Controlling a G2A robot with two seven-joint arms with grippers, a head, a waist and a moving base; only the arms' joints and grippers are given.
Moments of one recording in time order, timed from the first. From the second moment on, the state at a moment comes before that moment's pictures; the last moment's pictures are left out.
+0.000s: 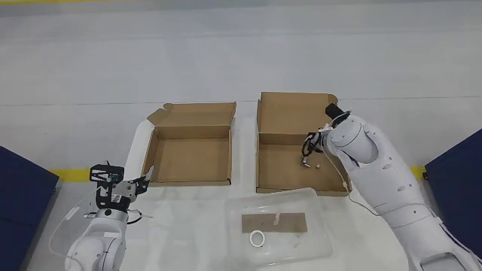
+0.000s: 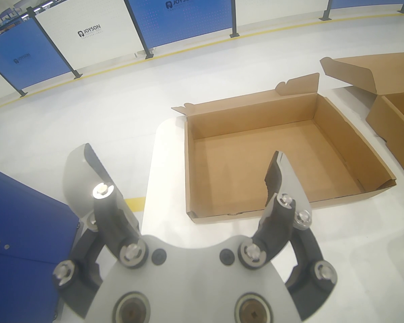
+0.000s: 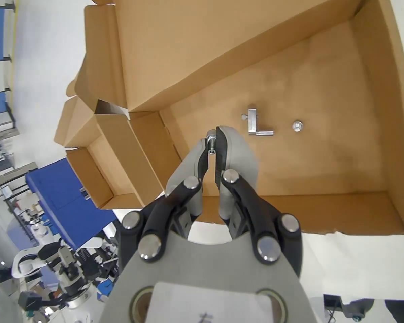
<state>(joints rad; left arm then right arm) 1.73 -1.15 -1.60 -1.80 1.33 0.00 0.00 -0.84 -1.12 1.04 -1.33 -0.42 0.82 0.91</state>
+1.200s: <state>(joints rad) 1.73 -1.15 -1.60 -1.80 1.33 0.00 0.00 -0.64 -1.28 0.73 -0.91 -0.35 0.77 0.85</state>
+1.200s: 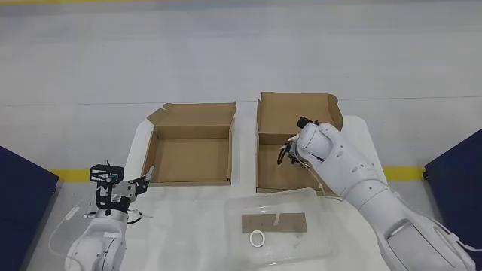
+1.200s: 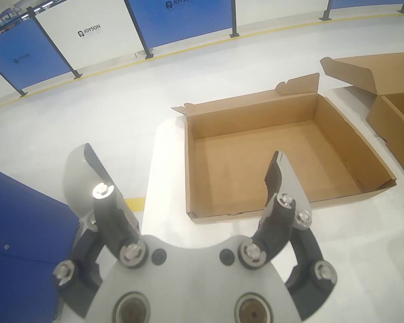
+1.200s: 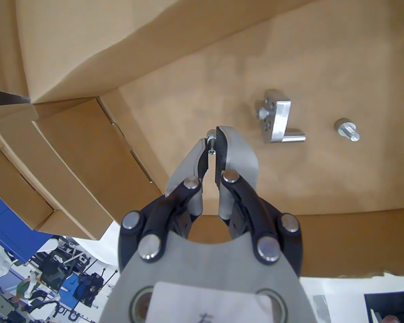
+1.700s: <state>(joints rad) 1.73 -1.15 -1.60 -1.80 1.33 0.00 0.00 -0.59 -1.33 0.69 -0.76 -0.32 0.74 0.84</state>
